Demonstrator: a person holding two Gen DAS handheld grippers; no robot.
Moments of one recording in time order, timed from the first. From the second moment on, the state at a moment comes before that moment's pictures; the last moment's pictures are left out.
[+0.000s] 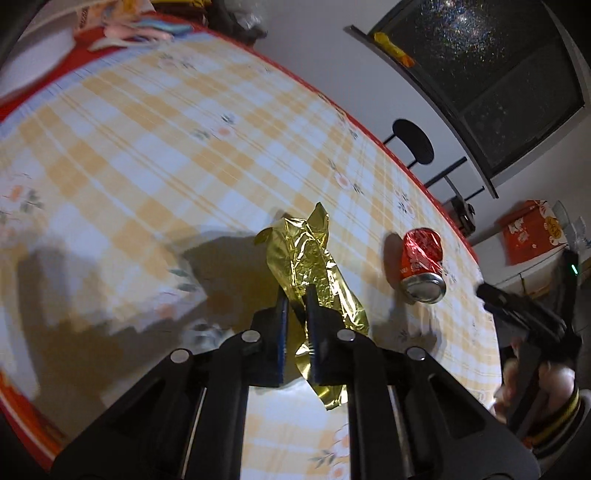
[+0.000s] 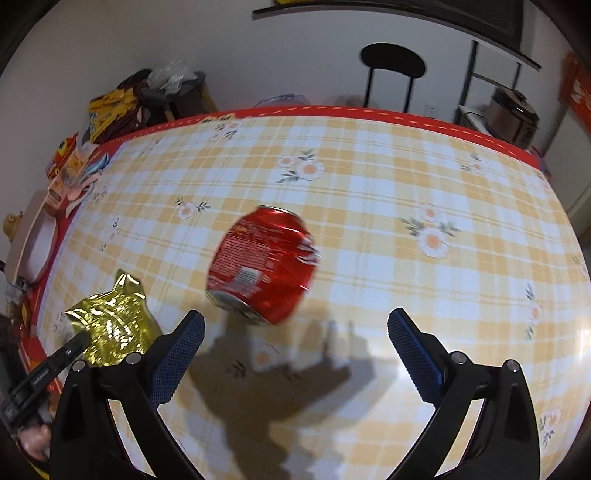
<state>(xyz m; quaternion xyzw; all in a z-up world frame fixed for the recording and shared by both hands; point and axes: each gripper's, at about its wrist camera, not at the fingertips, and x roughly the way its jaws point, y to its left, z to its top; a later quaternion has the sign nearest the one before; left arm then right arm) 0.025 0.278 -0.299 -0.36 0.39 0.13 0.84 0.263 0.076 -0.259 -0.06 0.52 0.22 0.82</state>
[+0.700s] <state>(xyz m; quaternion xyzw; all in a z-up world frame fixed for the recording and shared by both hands) -0.009 0.293 -0.286 -0.35 0.37 0.15 0.85 0.339 0.152 -0.324 -0.06 0.62 0.11 0.78</state>
